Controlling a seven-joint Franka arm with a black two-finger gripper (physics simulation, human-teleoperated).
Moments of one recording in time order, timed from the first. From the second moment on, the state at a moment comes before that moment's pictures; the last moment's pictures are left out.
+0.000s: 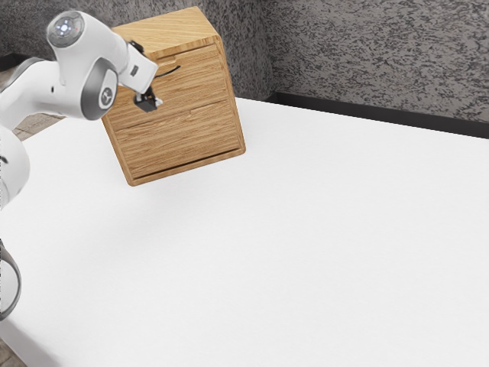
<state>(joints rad) 0.63 0.63 -0.35 -0.94 0.38 2.39 1.12</state>
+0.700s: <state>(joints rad) 0.62 0.67 -0.34 -0.93 0.38 2.40 1.15</state>
